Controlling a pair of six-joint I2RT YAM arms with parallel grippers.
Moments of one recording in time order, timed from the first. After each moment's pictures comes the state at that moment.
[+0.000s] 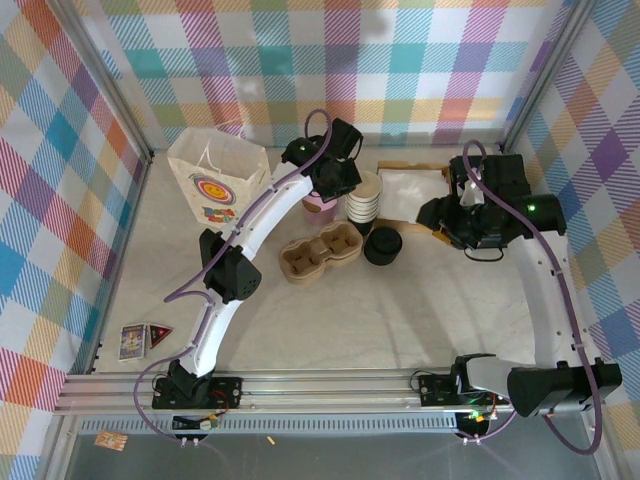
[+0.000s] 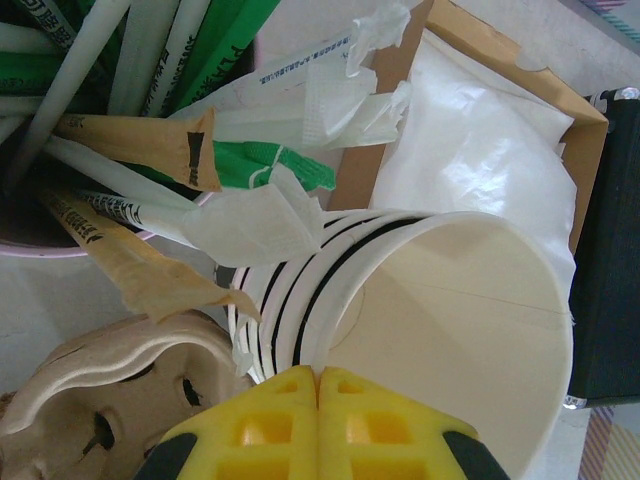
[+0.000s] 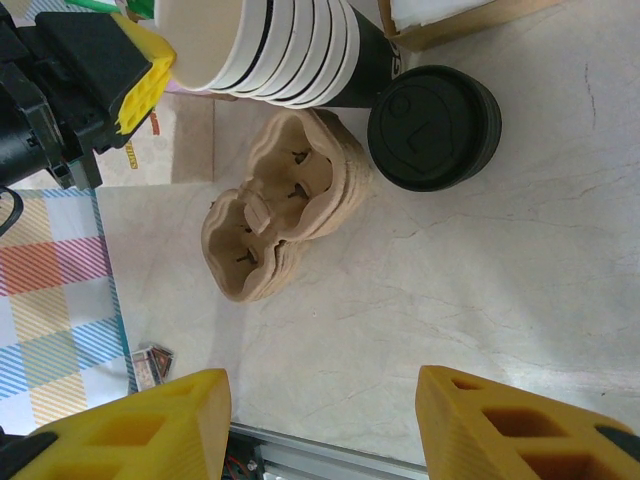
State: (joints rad) left arm -0.67 2.31 2.54 -1.20 -0.03 -0.97; right arm 0.10 1.22 1.47 -1.25 -0.48 0.55
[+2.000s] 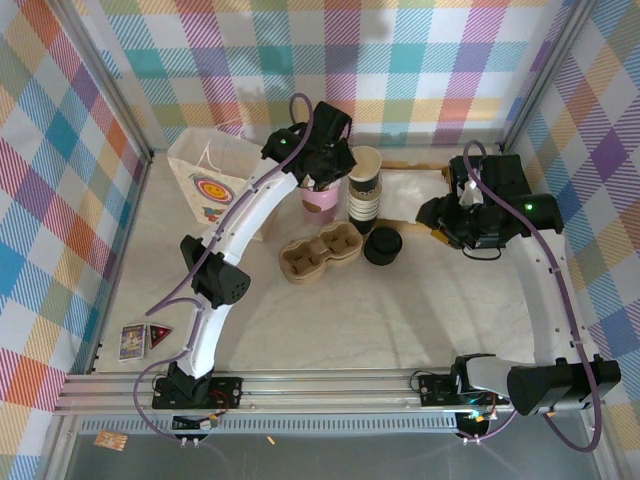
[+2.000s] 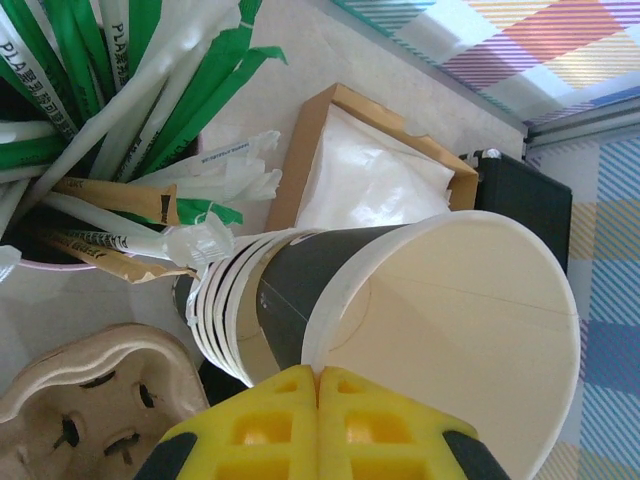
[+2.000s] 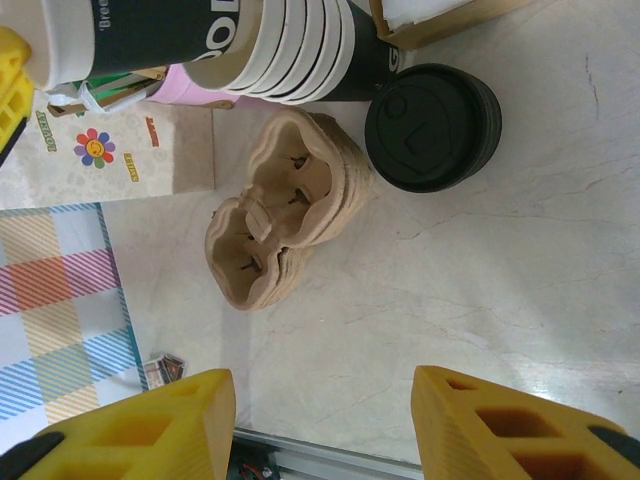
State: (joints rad) left arm -0.66 2.19 2.55 -1.15 -0.05 -0.99; right arm 0.10 1.23 1.46 -1.23 -0.48 0.60
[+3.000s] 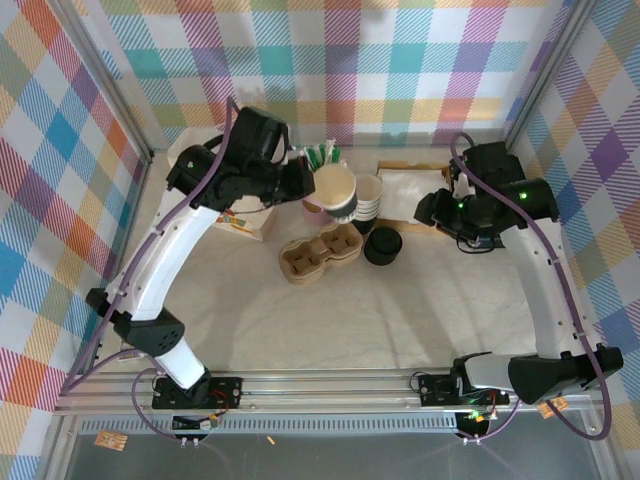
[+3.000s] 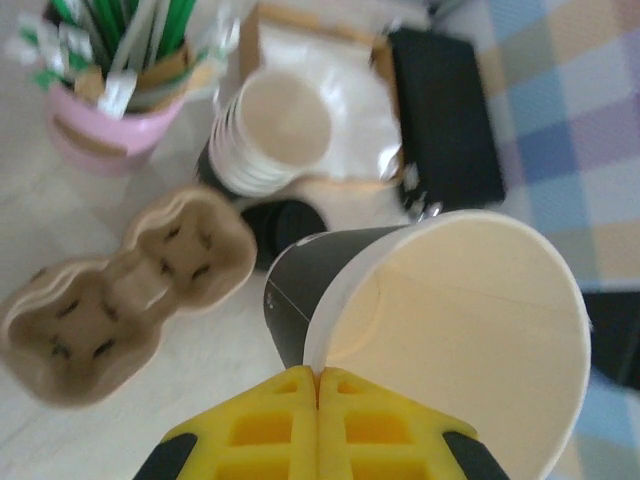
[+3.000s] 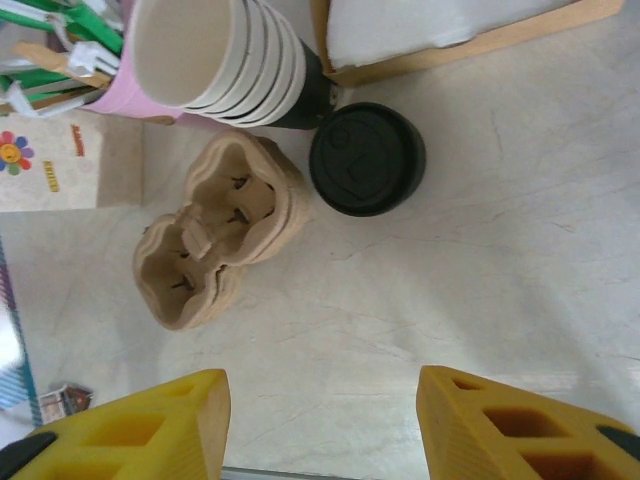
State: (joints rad) left arm -0.68 1.63 2.13 -1.27 0.14 -0.69; right arm 0.23 1.30 1.63 -1.36 -0.22 0.58
